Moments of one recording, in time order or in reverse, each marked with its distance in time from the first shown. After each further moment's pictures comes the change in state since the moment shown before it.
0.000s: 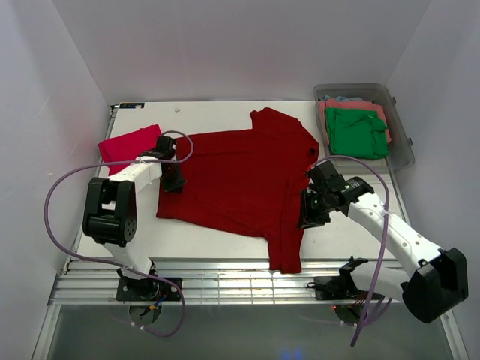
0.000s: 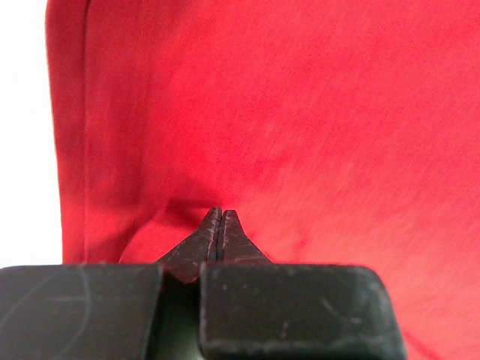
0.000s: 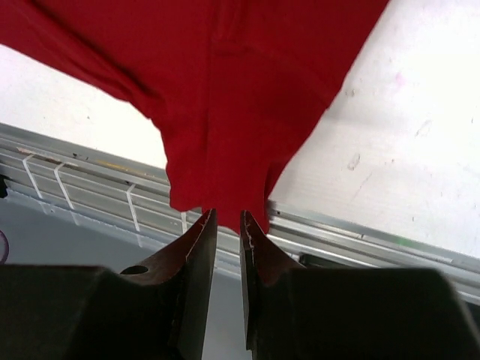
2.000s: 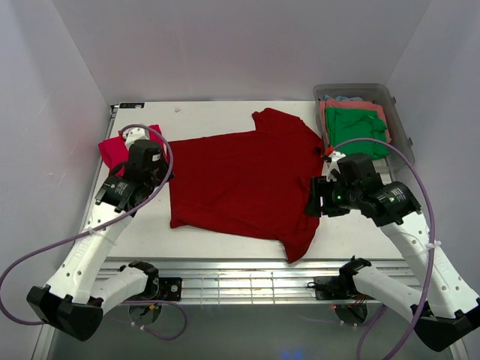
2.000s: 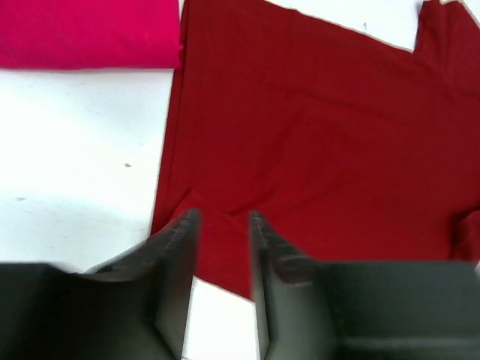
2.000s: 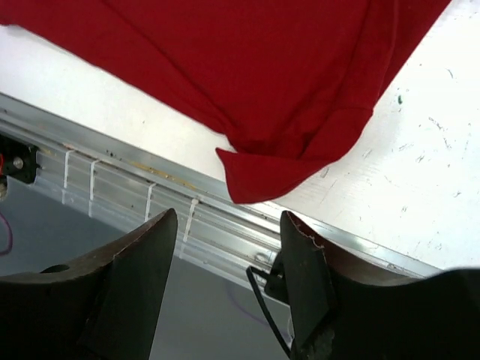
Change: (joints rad) left arm -0.227 -0.723 0.024 -0.240 -0.349 -0.171; right arm -0.020 -0.169 0.293 -0.190 0.042 -0.160
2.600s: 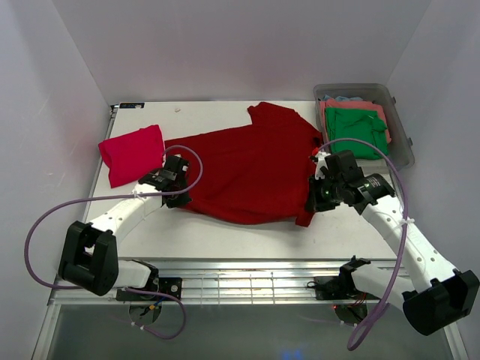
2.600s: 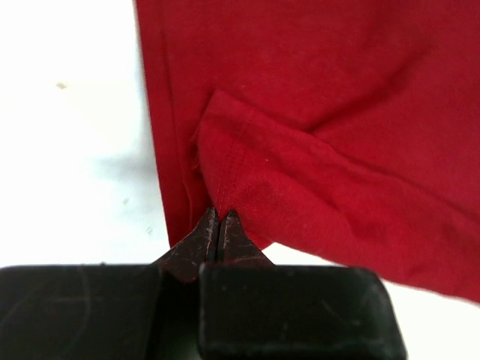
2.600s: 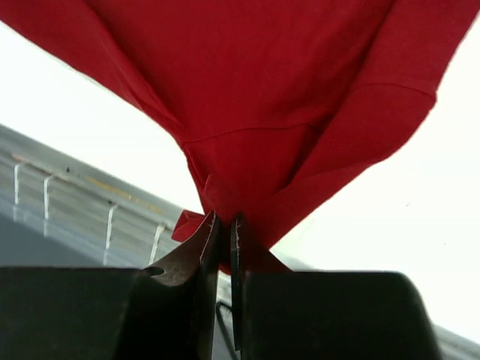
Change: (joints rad) left arm 0.000 0.317 -0.281 0.198 0.198 0.110; right arm -0.072 0.123 -0.148 0.225 -0.038 -0.132
